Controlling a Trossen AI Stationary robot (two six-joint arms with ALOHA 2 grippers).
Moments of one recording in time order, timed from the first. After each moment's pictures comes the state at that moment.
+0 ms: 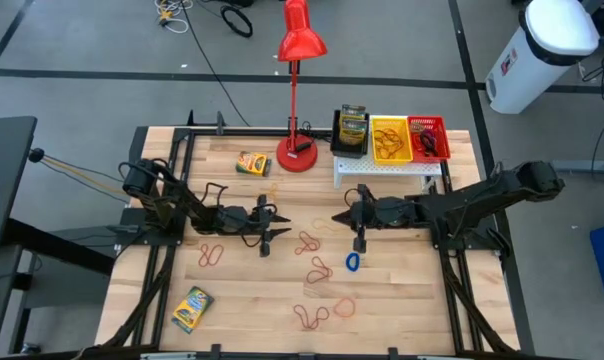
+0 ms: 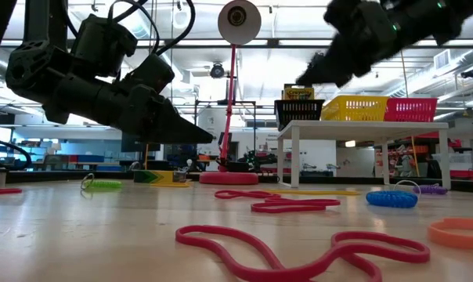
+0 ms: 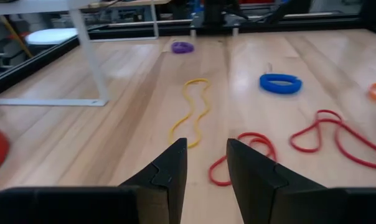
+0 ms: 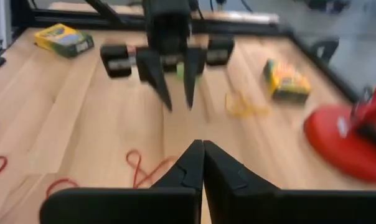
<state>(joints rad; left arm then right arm) -0.14 1.79 0.36 1.20 -0.29 0.03 0.17 1.25 0.60 0.20 0.26 0.05</state>
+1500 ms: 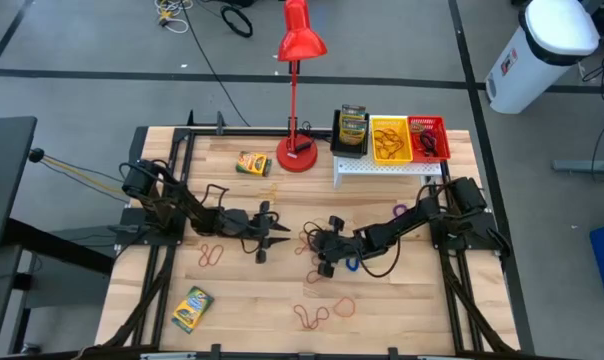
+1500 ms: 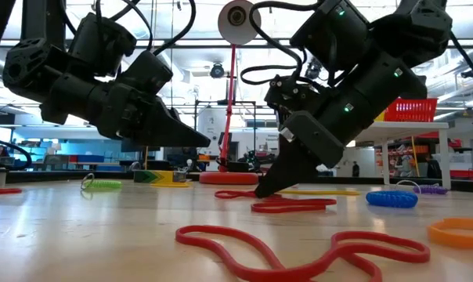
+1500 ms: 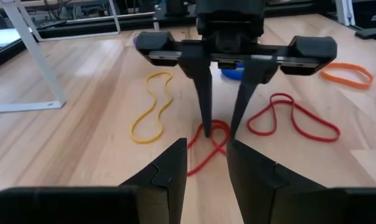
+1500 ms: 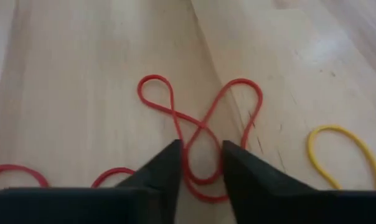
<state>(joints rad) -0.16 1.79 0.36 1.16 -0.19 0.07 0.27 1.93 0.86 0.25 0.36 0.34</state>
